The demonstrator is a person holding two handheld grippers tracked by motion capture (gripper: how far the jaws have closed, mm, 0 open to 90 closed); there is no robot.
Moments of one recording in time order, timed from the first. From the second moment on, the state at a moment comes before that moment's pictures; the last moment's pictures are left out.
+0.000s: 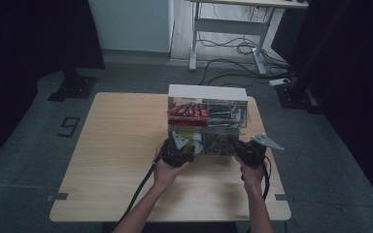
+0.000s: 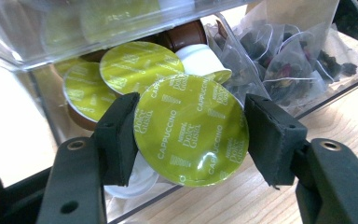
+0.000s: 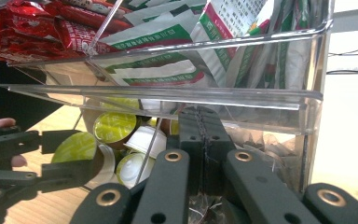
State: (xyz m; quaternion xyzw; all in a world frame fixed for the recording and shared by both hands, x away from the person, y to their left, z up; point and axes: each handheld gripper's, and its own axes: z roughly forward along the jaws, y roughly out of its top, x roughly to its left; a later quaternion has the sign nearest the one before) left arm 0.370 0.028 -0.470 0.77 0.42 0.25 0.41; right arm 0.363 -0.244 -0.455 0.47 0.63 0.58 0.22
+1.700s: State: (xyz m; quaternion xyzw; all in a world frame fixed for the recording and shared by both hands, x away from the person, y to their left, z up) left arm 0.337 0.112 -0.481 0.74 0.46 0.25 0.42; right arm 0.365 -0.242 -0.460 0.48 0.63 0.57 0.22
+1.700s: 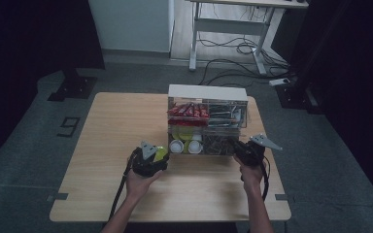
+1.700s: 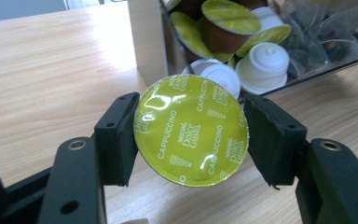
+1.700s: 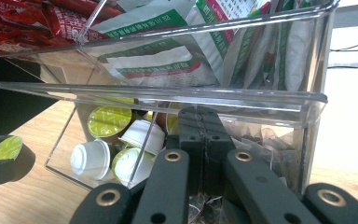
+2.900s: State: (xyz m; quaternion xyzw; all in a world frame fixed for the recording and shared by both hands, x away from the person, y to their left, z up) left arm 0.328 0.170 -0.527 0.74 0.52 0.24 0.37; right arm 0.367 -0.235 -0.466 0.48 0.64 0.55 0.22
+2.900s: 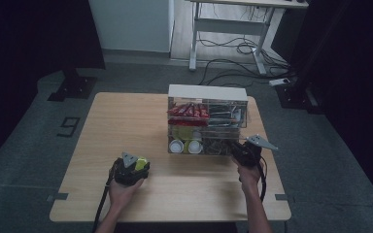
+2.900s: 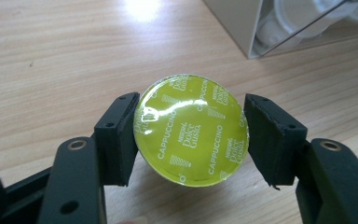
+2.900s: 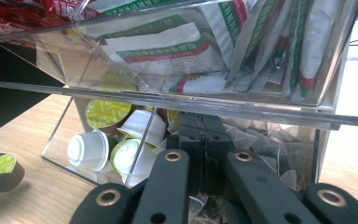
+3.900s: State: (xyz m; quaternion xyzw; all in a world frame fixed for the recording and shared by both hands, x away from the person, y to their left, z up) left arm 0.322 0.182 -0.528 0.72 0.53 0.23 0.38; right arm 0.367 -0.233 -0.467 0.48 0.65 0.55 0.22
